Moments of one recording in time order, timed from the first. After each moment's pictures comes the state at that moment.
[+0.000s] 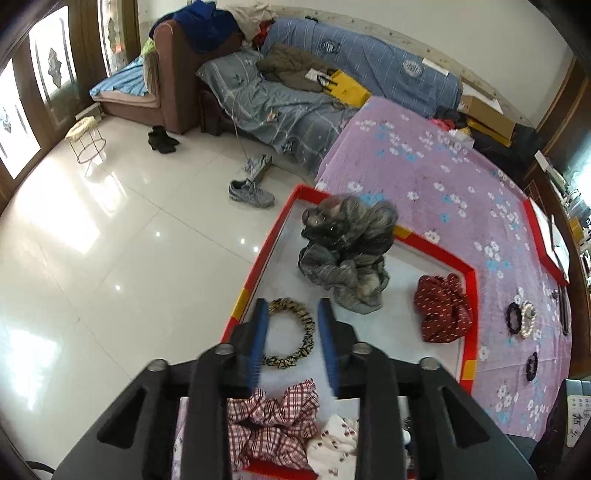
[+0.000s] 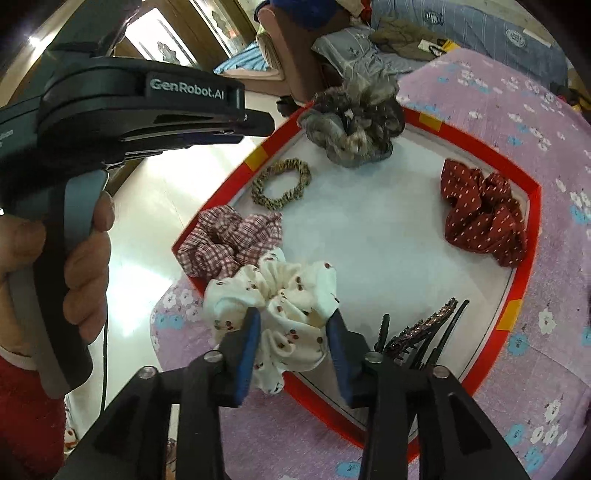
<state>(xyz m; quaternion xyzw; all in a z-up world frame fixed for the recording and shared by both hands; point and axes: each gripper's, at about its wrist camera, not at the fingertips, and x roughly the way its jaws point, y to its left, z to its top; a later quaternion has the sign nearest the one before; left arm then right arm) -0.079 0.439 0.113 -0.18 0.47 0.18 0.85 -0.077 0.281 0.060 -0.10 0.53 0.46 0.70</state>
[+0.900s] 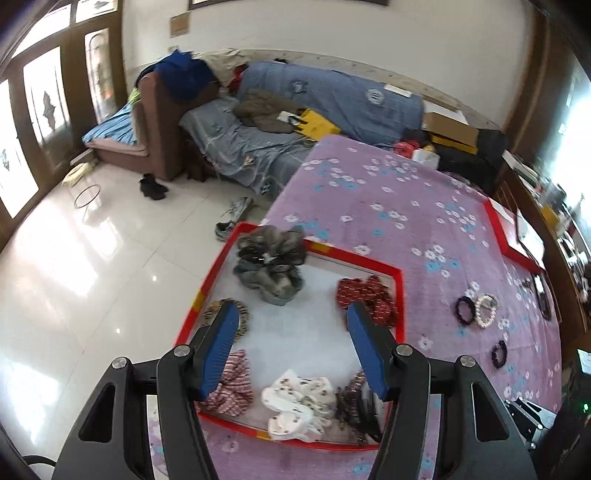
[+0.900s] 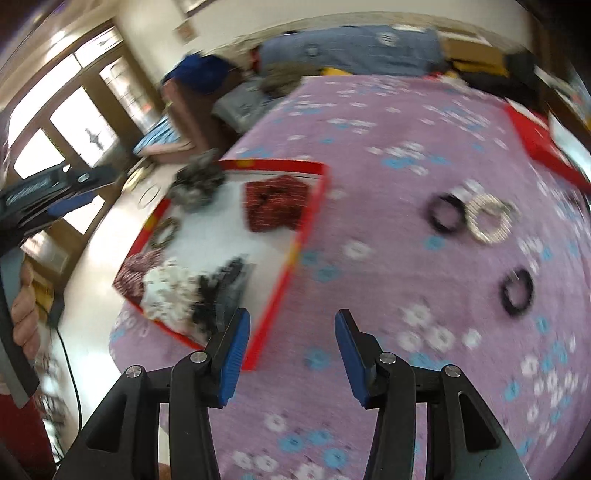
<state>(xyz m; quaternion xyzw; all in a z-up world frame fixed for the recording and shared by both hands) -0.106 0.342 0.180 -0.13 0.41 0.15 0.89 -0.064 0.093 0.093 0.01 0.50 0.29 0.81</state>
